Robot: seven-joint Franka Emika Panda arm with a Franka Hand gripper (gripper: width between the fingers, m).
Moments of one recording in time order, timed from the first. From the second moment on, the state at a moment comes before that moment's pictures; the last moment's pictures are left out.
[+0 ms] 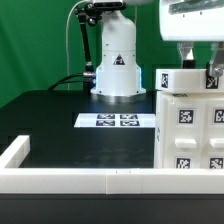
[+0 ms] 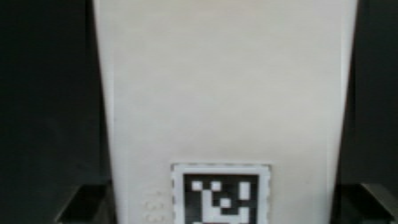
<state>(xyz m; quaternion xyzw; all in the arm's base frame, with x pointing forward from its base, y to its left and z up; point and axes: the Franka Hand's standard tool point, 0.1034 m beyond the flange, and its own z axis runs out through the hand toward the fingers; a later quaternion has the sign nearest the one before) 0.613 0.084 0.164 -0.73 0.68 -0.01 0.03</state>
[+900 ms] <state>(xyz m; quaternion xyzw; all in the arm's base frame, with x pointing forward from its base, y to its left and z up) 0.616 0.095 0.185 -0.65 0.76 0.01 0.06</state>
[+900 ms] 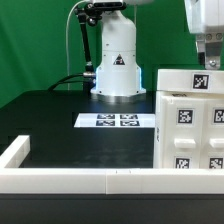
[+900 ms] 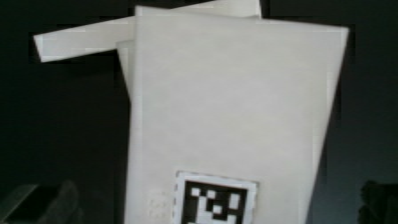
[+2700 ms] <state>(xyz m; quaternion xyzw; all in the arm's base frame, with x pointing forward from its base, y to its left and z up) 0.628 0.095 0.182 -0.97 -0.25 -0.02 0.03</state>
